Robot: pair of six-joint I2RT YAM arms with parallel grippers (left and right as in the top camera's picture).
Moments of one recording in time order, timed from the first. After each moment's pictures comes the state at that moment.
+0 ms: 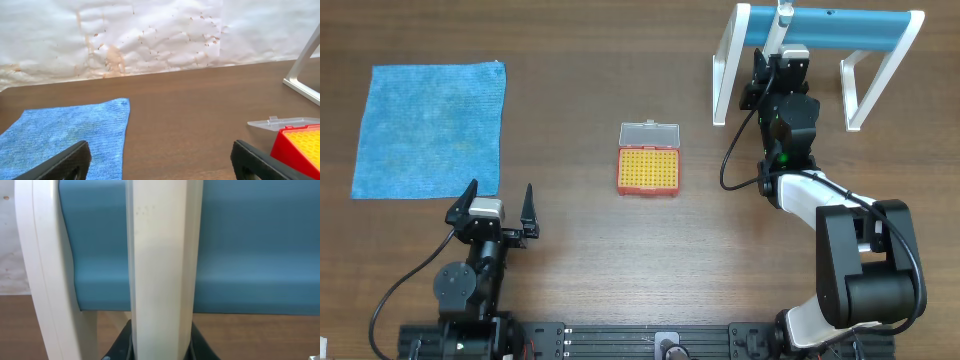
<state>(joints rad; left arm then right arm) 0.04 0.01 0.01 -0.07 0.09 0.07 0.07 1.73 0.72 0.96 0.02 0.06</state>
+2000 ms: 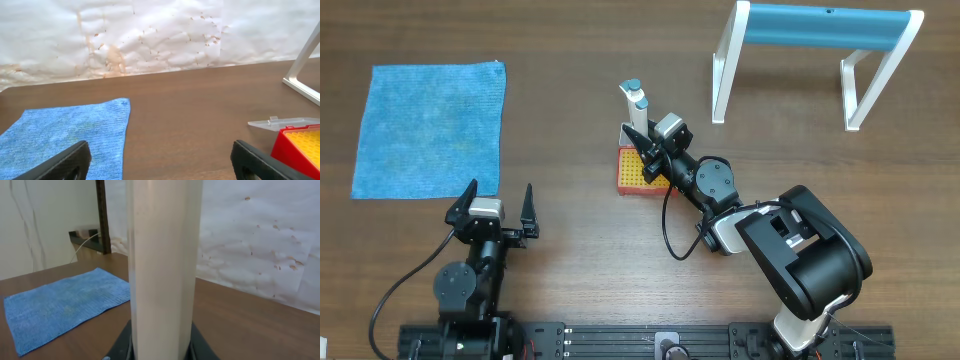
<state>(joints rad) 0.04 0.01 0.01 -0.07 0.09 0.07 0.54 1.88 0.52 1.45 -0.24 0.06</state>
